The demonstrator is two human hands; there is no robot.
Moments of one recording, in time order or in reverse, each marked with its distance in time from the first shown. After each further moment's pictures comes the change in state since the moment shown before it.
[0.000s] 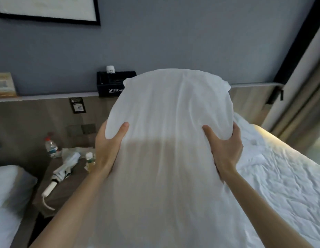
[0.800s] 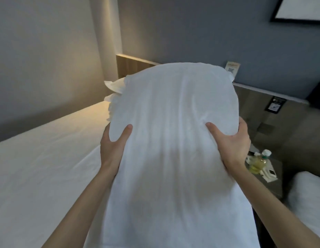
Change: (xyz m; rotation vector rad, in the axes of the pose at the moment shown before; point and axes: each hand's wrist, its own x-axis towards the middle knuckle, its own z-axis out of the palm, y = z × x) left_hand -0.255 0.031 -0.617 0.136 0.950 -0.124; right_hand -0.537 -0.213 0.229 0.210 -0.933 -0.198
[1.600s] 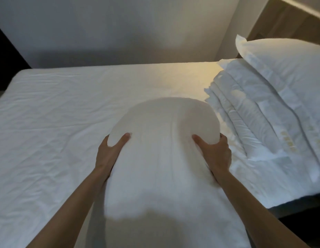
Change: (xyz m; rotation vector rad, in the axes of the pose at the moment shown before) left_hand 0.178 -0.235 -0.229 0.241 0.583 -0.524; right_hand -0.056 0.093 0.491 -0.378 -0.850 0.033
